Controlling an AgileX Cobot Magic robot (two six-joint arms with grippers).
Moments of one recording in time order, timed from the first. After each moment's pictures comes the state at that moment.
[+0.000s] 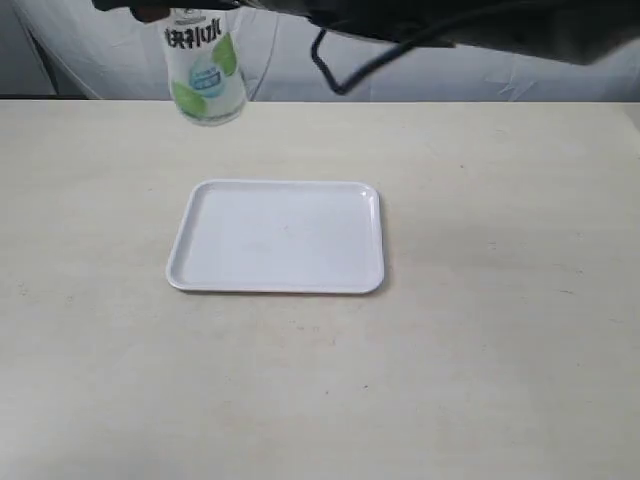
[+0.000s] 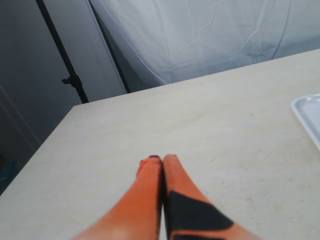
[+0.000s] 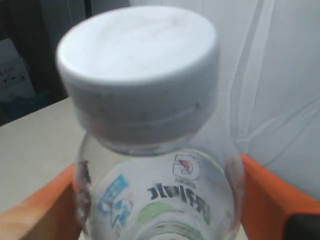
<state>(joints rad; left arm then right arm) 0.04 0.00 0.00 0.29 0.24 -0.04 1.01 1.73 -1.49 -1.19 0.20 1.15</state>
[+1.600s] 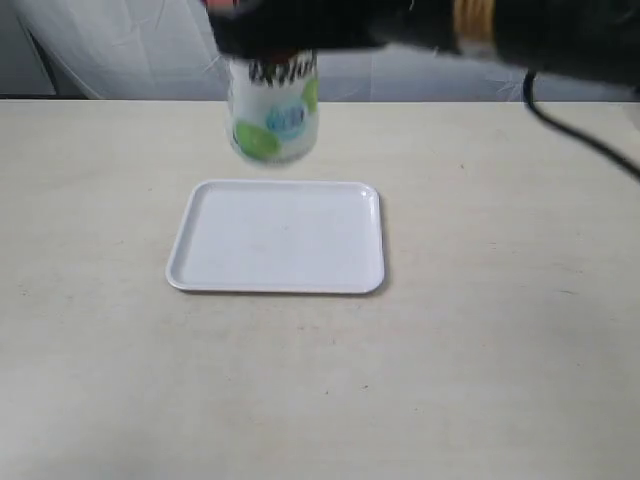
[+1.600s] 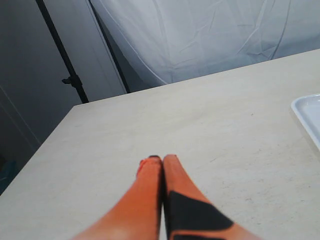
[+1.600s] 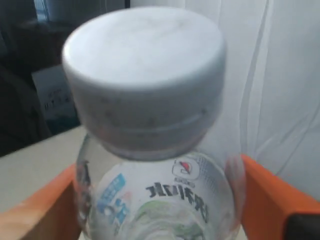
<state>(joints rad) 0.04 0.00 0.00 0.29 0.24 -0.04 1.00 1.25 -1.07 -1.28 0.08 1.23</state>
